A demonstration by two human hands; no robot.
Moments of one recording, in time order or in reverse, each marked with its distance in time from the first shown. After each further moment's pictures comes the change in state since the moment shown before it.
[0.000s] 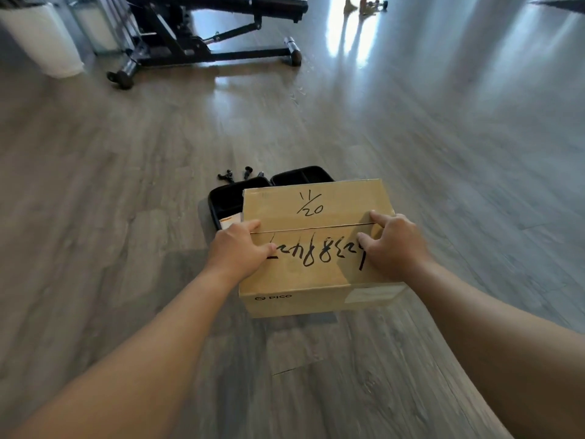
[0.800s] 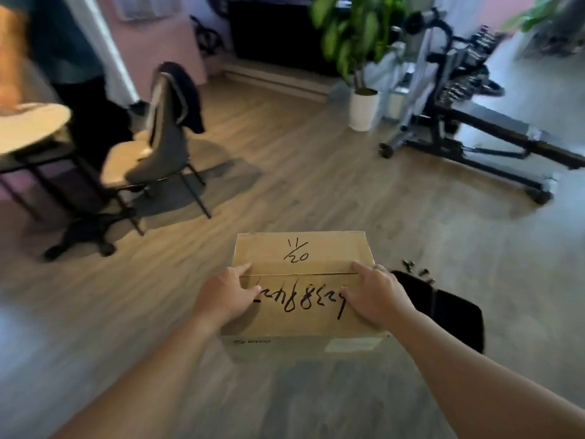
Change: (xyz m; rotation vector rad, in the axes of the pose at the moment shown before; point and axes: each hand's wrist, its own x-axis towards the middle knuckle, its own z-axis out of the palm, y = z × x) left_hand -0.441 0.135 -0.523 -0.011 0.394 -0.810; right_hand -0.282 -0.457 -0.356 -0.192 -0.611 -0.802
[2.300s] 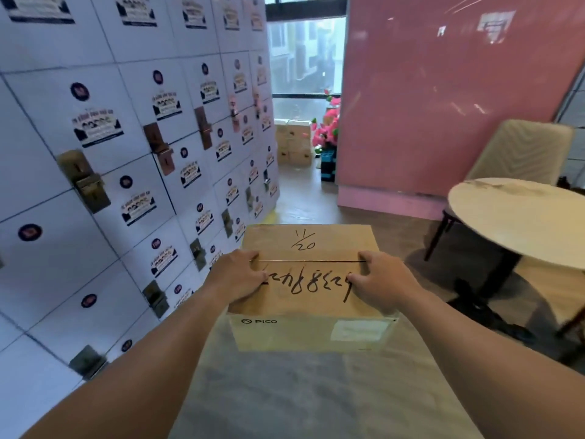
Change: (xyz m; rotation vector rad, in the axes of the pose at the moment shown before) left_hand -0.172 -0.885 -0.638 -0.061 0.604 -0.986; right_hand -0.069 -1.180 0.423 -0.145 -0.455 -1.216
